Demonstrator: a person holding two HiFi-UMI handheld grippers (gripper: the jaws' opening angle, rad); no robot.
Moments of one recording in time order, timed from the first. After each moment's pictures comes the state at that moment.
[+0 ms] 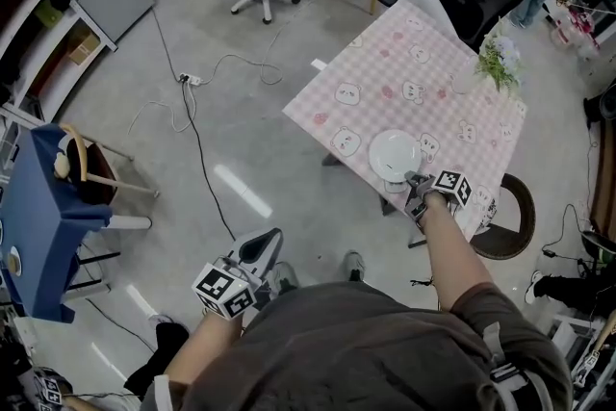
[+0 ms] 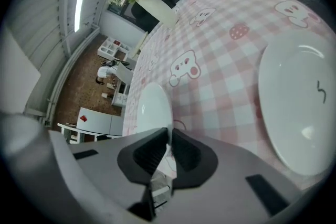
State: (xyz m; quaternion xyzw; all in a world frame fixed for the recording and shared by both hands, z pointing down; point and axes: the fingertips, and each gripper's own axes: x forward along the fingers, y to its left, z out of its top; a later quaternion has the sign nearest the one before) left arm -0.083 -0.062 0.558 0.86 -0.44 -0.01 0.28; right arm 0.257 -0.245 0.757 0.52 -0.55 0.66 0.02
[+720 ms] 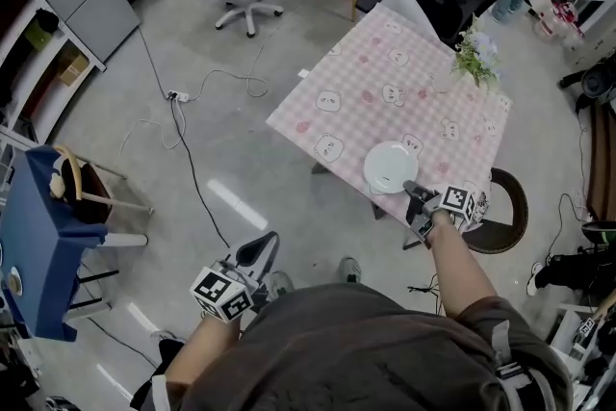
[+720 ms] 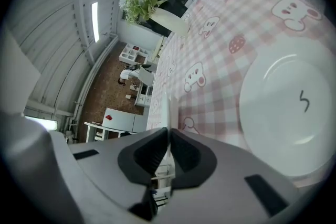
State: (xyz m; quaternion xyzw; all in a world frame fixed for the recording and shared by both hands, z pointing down) left arm -0.064 -0.068 0.550 0.87 -0.41 -0.01 0.26; right arm 0.274 -0.216 0.707 0.44 -0.62 0.65 -0.06
